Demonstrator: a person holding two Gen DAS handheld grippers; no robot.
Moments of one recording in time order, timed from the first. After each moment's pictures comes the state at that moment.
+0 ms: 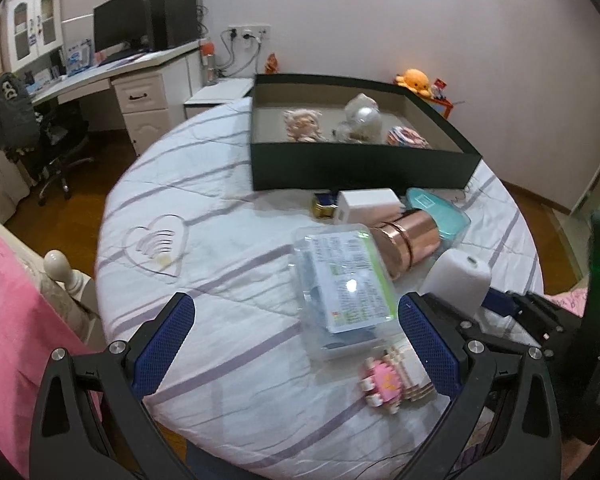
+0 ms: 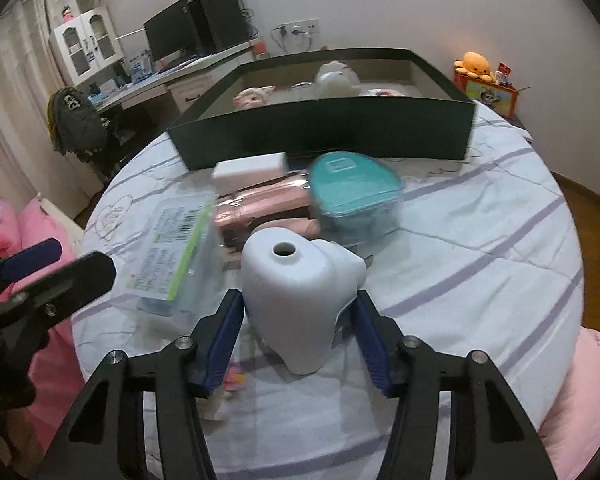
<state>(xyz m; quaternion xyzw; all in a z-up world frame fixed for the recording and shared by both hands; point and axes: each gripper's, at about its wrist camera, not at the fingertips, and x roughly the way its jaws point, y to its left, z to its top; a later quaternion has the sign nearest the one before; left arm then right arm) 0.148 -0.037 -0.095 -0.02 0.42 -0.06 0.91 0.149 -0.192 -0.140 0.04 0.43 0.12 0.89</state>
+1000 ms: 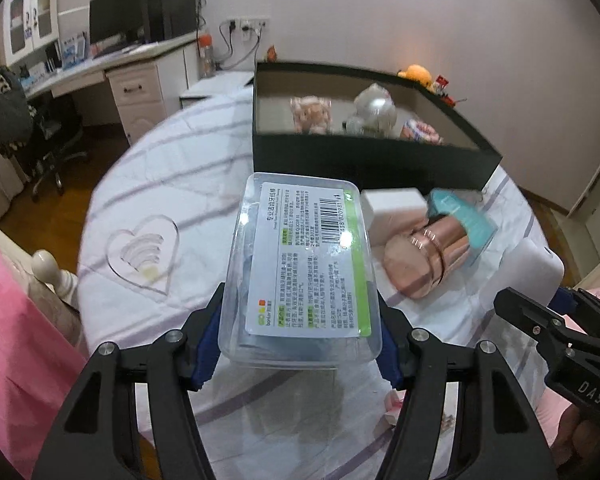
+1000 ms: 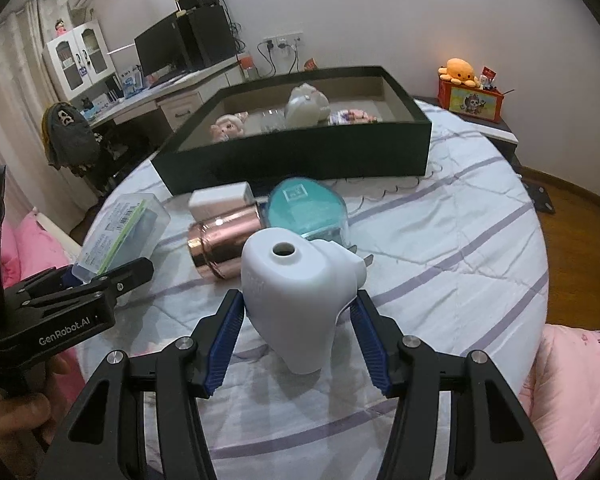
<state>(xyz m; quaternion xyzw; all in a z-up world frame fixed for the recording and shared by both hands) 0.174 -0.024 -0.109 -0.03 0.42 -0.06 0.91 0.144 -0.218 -0.118 0.05 0.41 0.11 0.90</state>
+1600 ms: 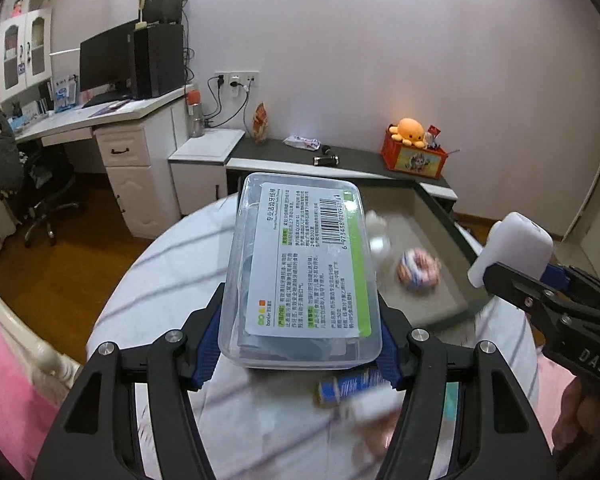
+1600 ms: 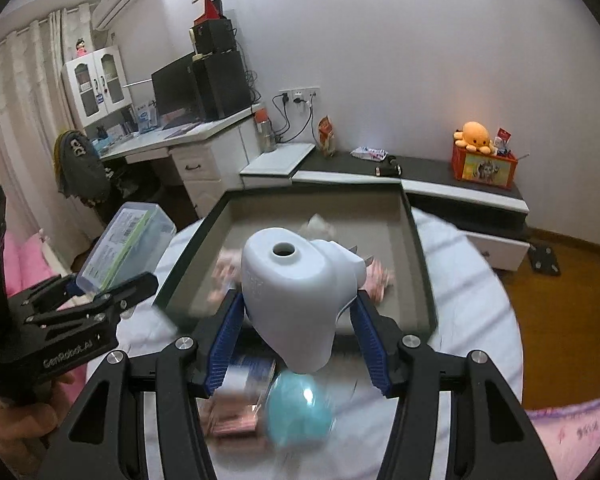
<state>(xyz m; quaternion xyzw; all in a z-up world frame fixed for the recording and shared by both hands) 0.289 -0.028 -0.029 -0.03 0.35 -0.08 0.94 0.254 -0.219 -0.034 0.03 0.33 0.12 0.93</state>
